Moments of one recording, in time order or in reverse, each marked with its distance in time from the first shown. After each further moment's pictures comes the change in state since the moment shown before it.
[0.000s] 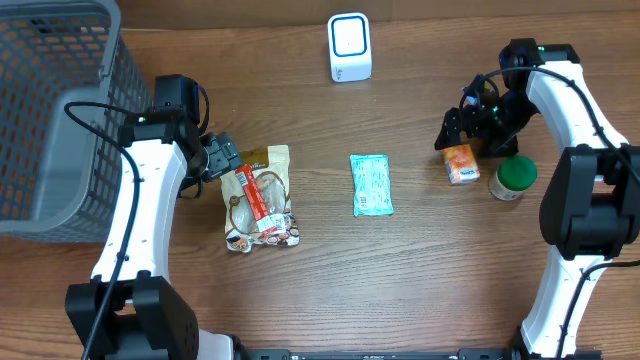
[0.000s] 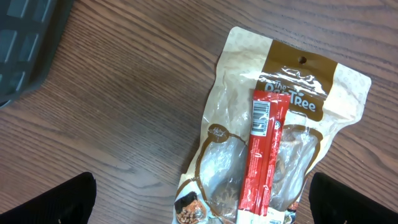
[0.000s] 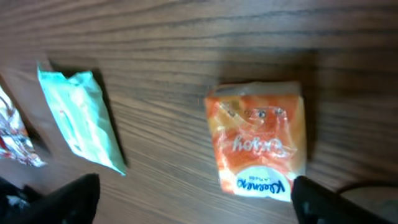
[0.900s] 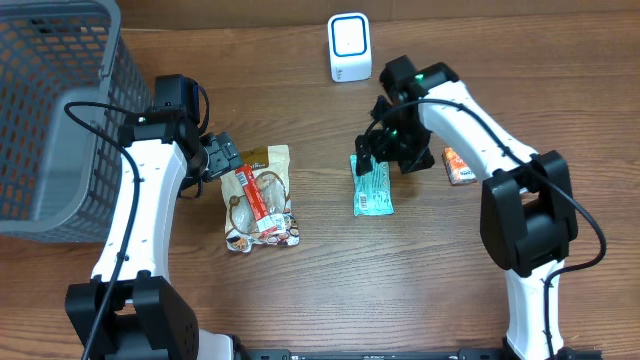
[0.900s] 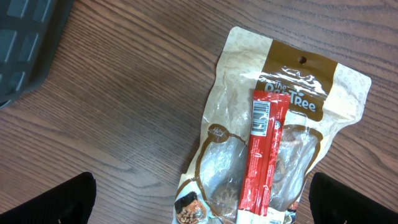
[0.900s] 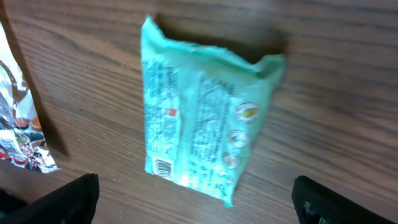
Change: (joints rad) left arm 0.000 0.000 0.000 0.000 0.000 0.000; right arm 0.425 -0.002 -0.002 0.099 0.093 0.260
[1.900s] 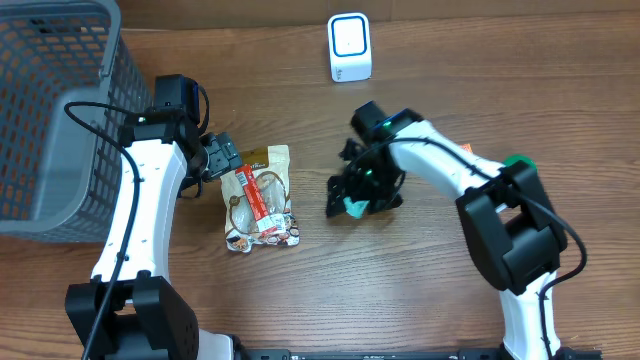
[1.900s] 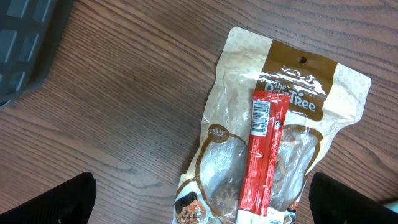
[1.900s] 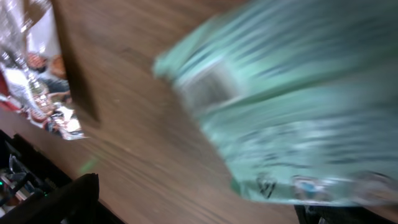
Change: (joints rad) left arm 0.000 0.000 0.000 0.000 0.000 0.000; right arm 0.159 -0.049 -0.273 0.237 -0.198 0.047
